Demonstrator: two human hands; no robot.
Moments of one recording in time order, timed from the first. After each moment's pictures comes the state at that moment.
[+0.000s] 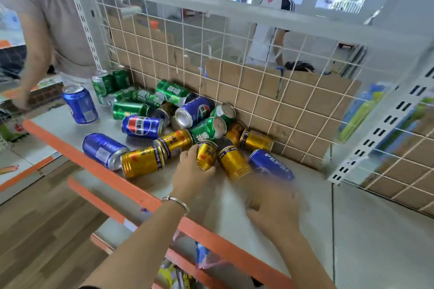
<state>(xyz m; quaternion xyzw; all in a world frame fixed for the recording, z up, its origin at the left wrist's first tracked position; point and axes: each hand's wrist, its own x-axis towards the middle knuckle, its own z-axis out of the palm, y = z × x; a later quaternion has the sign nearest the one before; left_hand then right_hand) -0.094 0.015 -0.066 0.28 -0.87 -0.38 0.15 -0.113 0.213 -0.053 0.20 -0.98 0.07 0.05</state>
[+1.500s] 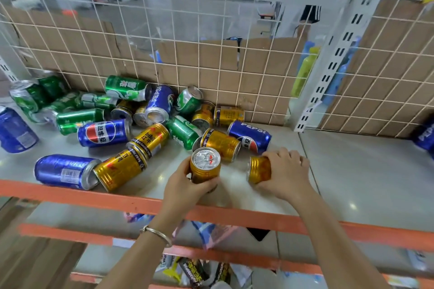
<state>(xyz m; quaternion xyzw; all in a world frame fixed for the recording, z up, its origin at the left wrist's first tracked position) -0.039 0.009 -0.083 0.09 -0.81 -0.58 0.07 -0.081 0.227 -0.031 0.04 -1.00 0.06 -0.02</state>
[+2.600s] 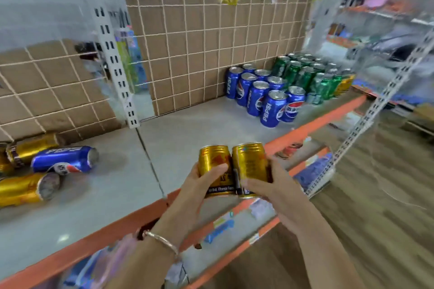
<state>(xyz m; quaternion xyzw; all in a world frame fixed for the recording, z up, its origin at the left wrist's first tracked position) 0.022 0.333 -0.023 -0.06 -0.55 -0.75 -0.36 0.119 0.472 0.001 -0.25 -0.69 0.68 0.07</state>
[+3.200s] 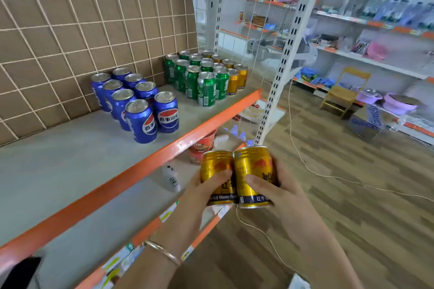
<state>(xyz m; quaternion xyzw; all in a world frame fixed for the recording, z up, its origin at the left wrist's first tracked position) 0.144 0.634 -0.023 -0.17 -0.54 -0.69 -0.45 0.274 0.729 0.014 -0.29 -0.60 0.71 0.22</state>
